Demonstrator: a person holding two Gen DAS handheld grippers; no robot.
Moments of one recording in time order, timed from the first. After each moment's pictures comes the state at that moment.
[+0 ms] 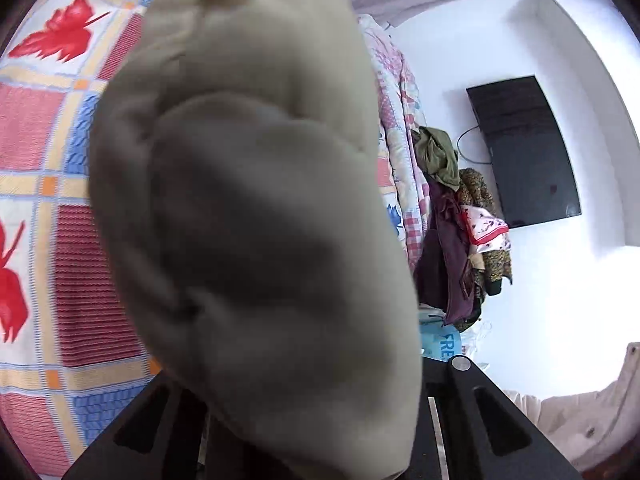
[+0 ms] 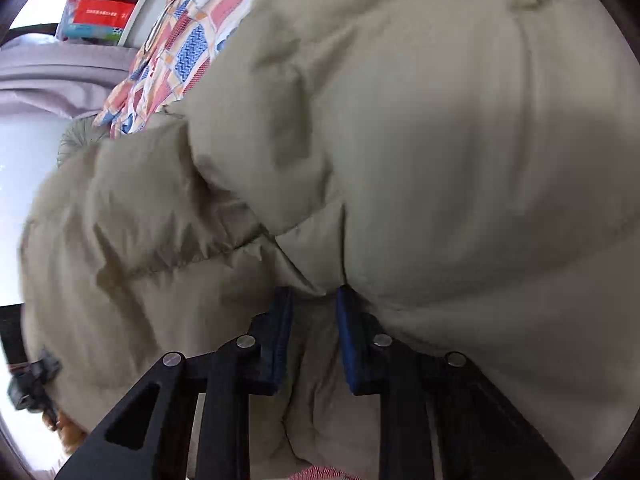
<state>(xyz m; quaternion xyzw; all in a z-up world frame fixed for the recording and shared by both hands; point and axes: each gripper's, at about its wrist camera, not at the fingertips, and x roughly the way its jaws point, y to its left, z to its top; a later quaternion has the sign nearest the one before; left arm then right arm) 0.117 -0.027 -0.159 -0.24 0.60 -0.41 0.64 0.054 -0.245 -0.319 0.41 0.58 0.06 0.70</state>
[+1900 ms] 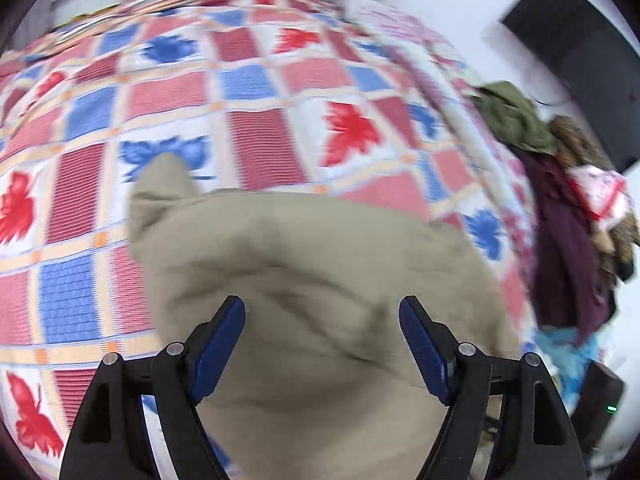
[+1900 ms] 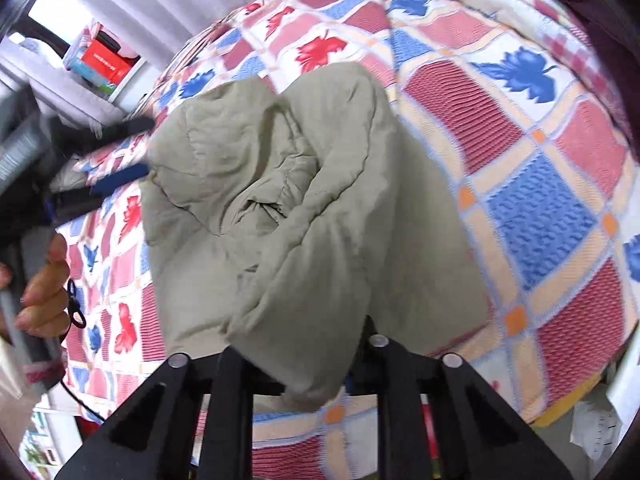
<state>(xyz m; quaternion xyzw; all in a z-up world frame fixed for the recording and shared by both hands) 0.150 -0.200 -0.165 -0.01 0.55 -0.30 0.78 -0.095 -0.353 -0.193 0.30 0.48 -0.09 0.82</state>
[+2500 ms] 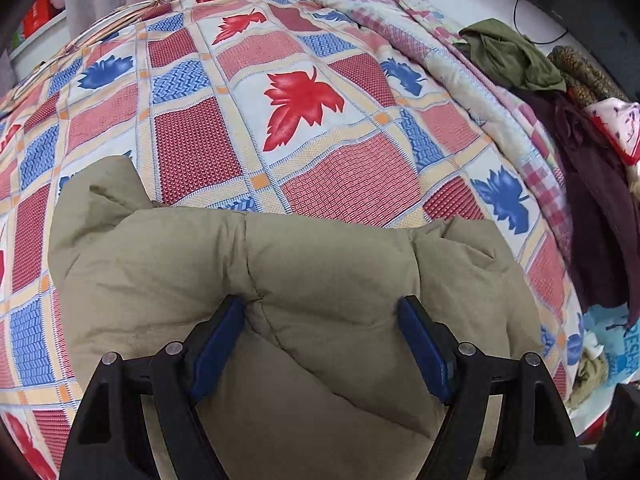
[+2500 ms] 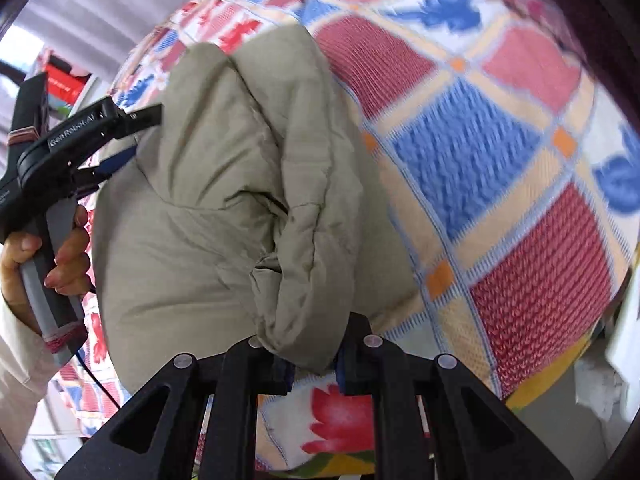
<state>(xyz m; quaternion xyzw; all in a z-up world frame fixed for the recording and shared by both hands) 0.125 -0.305 -0.214 0.09 0.54 -0.32 0.77 -0.134 -0.408 -0.255 0.38 0.52 -0.12 0.76</state>
